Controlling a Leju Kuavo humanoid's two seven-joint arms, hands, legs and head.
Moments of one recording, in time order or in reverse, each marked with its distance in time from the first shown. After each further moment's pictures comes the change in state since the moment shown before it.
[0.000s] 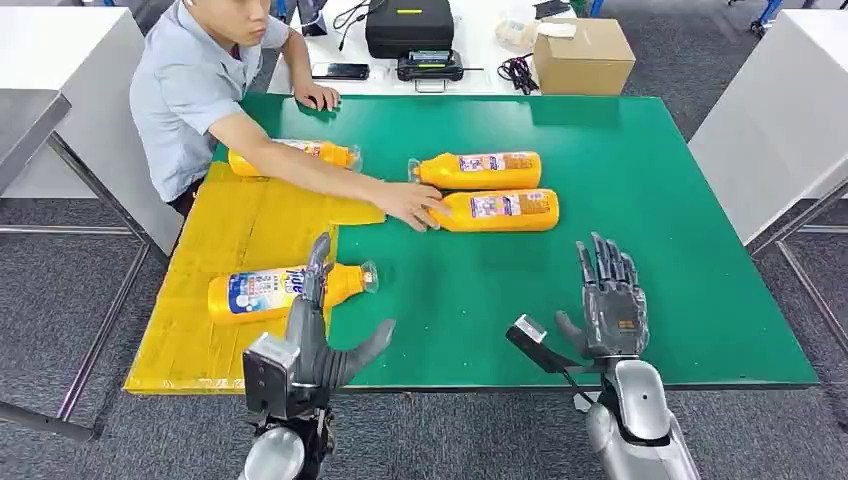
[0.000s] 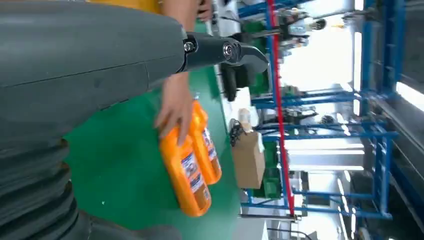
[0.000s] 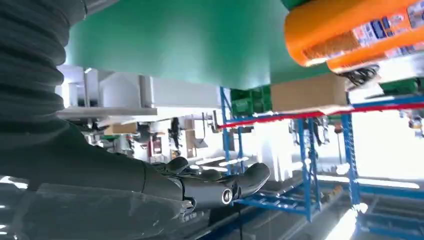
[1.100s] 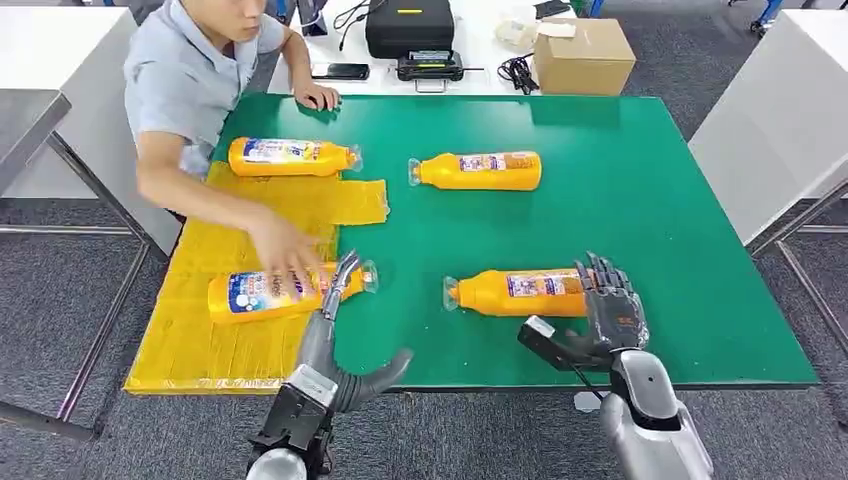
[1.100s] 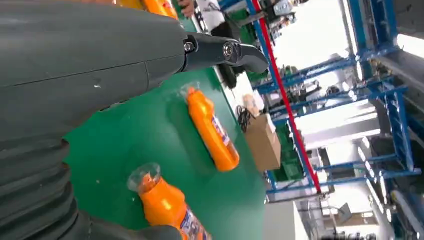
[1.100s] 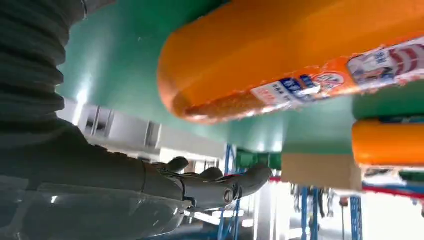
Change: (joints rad) left arm 0.035 0.027 -0.030 -0.045 -0.189 -0.055 0.076; right arm -0.088 -0.074 0.005 0.182 -0.138 0.197 -0.038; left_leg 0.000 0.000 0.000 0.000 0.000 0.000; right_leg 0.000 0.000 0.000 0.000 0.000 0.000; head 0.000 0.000
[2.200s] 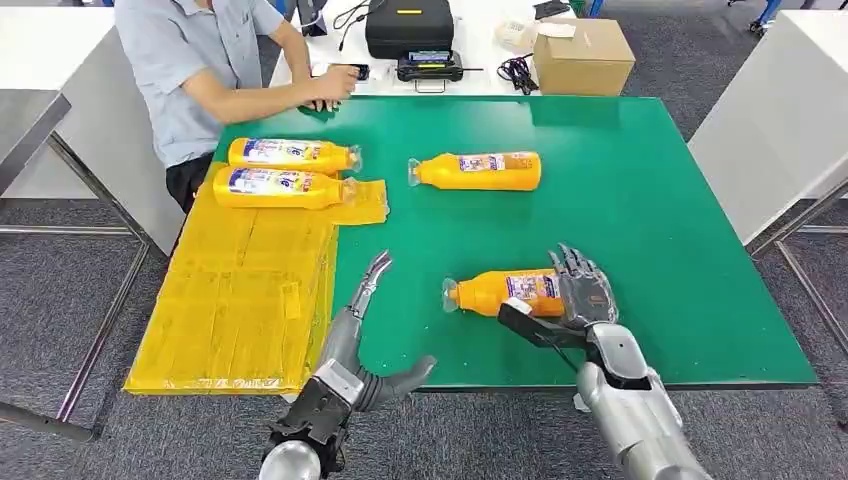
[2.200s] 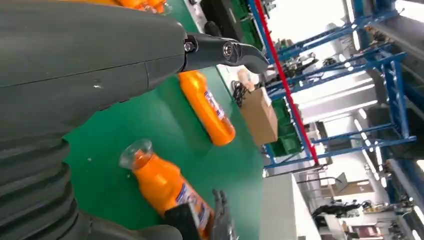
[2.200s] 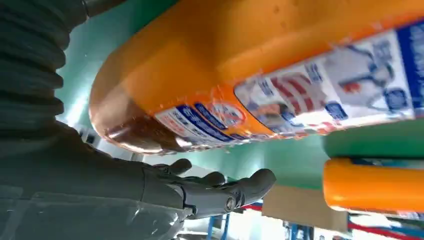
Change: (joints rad) left arm -0.054 0.000 -0.052 0.053 0.013 -0.034 0.021; right arm -0.214 0.029 0.087 0.316 0.046 0.060 0.067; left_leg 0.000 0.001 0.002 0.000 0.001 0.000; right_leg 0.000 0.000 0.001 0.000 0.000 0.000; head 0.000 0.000
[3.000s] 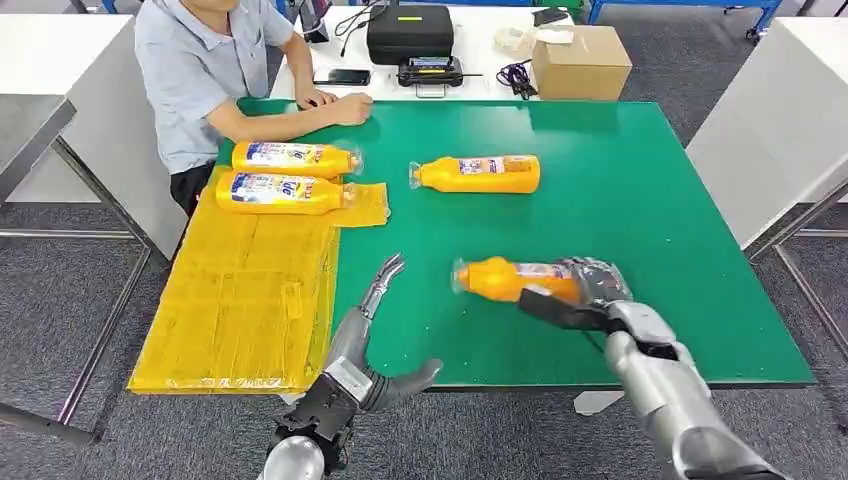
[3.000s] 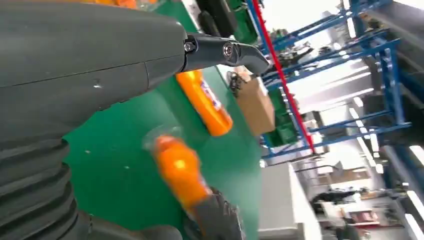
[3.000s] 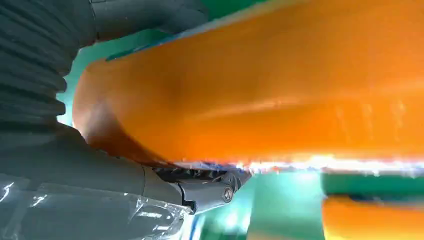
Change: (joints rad) left arm -0.027 -0.001 -0.004 0.044 0.025 -0.024 -0.031; right arm -0.109 -0.099 0.024 0.150 -0.368 0.290 -0.245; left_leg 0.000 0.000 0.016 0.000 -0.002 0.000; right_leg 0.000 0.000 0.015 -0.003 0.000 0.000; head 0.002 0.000
